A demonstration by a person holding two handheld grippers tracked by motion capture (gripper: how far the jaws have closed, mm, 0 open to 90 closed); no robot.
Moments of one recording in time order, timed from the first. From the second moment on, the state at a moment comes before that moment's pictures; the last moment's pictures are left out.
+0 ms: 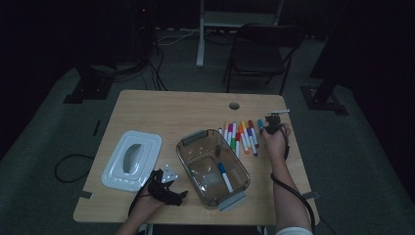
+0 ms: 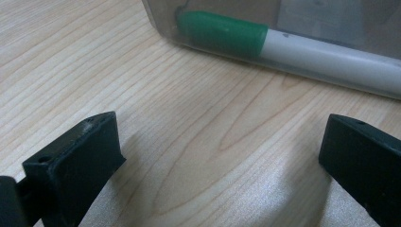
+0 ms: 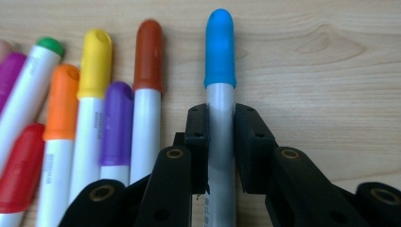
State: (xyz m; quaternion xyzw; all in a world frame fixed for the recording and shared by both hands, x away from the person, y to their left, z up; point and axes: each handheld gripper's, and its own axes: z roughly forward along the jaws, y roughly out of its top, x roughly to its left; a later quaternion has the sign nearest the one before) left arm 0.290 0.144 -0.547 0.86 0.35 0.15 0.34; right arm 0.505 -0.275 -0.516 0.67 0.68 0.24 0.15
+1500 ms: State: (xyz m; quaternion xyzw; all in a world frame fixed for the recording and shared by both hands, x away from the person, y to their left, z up) left arm 0.290 0.144 -0.547 0.86 0.35 0.15 0.34; right arm 0.332 -0.150 -0.337 0.46 0.77 0.43 0.10
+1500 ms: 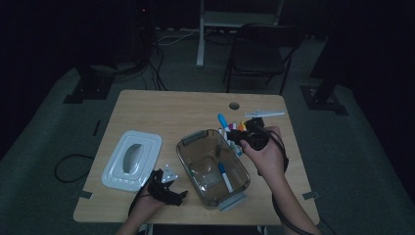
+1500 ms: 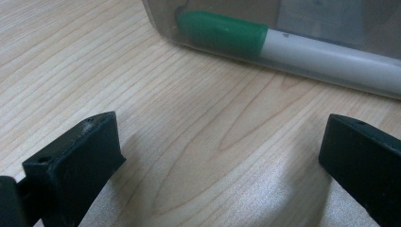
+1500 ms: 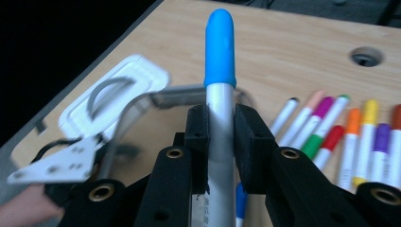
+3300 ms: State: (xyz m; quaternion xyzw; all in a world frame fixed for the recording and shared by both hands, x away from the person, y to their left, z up) left arm 0.290 0.144 -0.547 0.86 0.35 0.15 0.34; right arm 0.353 -0.042 -0.460 0.44 0.87 0.22 -0.08
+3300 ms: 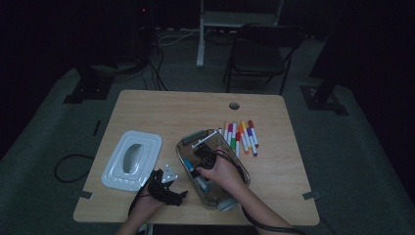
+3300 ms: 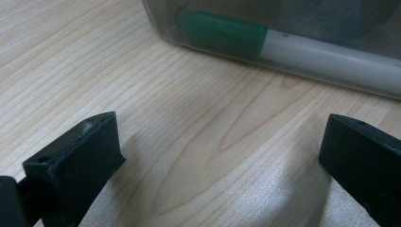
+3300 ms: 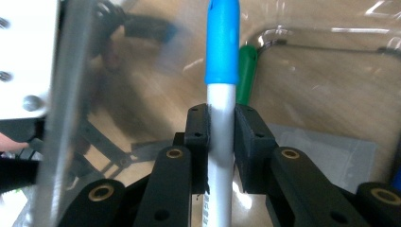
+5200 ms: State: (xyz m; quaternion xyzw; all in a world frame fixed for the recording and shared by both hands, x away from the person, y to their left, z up) left arm 0.290 0.144 -0.547 0.86 0.35 0.15 0.34; right arm 0.432 -0.258 -0.455 0.55 0.75 0.34 0.12
